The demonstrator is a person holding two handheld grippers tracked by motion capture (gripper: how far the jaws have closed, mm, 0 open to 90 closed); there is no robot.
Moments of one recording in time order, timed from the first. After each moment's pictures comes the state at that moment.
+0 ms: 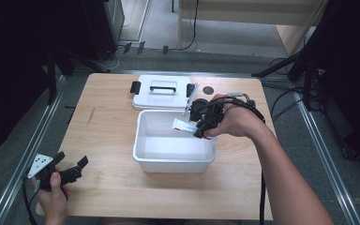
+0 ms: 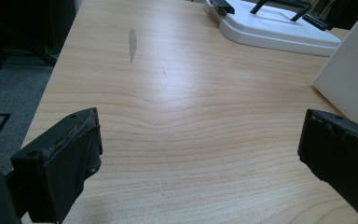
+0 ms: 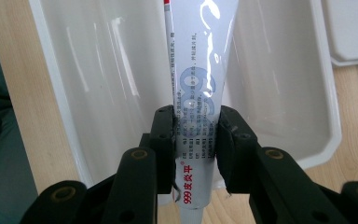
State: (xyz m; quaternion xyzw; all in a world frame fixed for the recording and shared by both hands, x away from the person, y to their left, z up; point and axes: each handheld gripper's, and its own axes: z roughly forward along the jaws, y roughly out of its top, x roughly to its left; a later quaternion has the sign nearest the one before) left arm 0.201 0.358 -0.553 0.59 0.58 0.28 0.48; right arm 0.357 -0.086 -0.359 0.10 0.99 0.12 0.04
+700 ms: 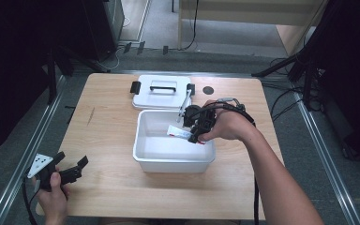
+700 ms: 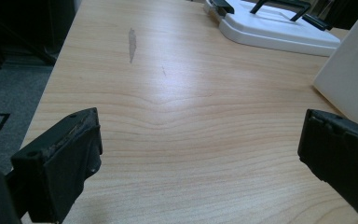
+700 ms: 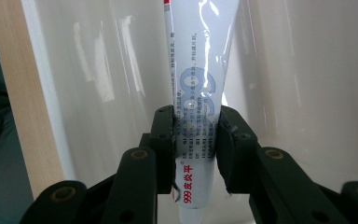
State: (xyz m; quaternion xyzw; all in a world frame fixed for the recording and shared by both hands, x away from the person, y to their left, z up) left arm 0.201 0.358 -0.553 0.59 0.58 0.28 0.48; right arm 0.359 -0.072 -0.384 0.07 0.99 0.11 0.02
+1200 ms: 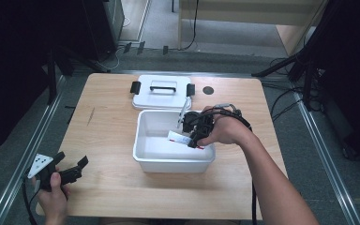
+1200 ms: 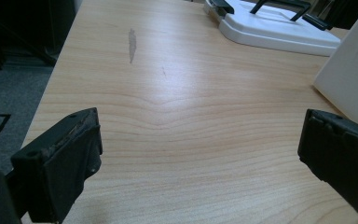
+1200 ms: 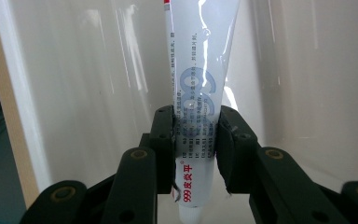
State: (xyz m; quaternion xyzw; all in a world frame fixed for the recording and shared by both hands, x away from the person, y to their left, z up) left arm 0.201 0.358 -0.553 0.59 0.58 0.28 0.48; right arm 0.359 -0.070 -0.409 0.07 0.99 0.11 0.00
